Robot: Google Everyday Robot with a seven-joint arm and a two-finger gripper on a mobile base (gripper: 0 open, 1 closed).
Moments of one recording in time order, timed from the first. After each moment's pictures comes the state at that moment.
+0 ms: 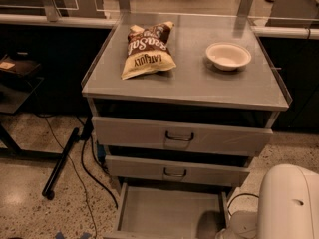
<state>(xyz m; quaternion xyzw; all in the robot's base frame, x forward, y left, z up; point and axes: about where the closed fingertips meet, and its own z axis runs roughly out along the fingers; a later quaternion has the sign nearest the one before) 0.344 -0.228 0.164 -0.18 -0.96 -0.17 0.10</state>
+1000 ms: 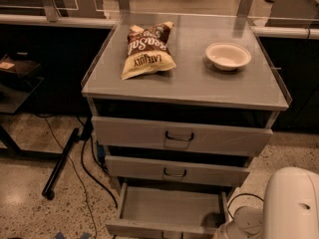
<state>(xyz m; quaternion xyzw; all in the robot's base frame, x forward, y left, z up) 0.371 -0.247 0.166 -0.21 -0.96 -0.18 0.07</state>
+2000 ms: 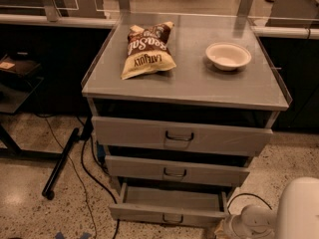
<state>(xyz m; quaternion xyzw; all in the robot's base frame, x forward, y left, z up) 0.423 -0.275 0.170 -0.29 -0.94 -0.19 -0.01</state>
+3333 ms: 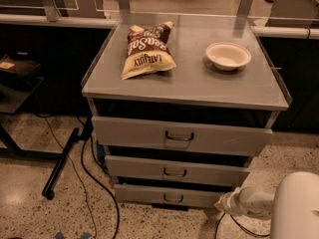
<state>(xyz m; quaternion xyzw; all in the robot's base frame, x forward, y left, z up) 0.531 -0.290 0.201 -0.34 -0.91 -0.20 -0.11</state>
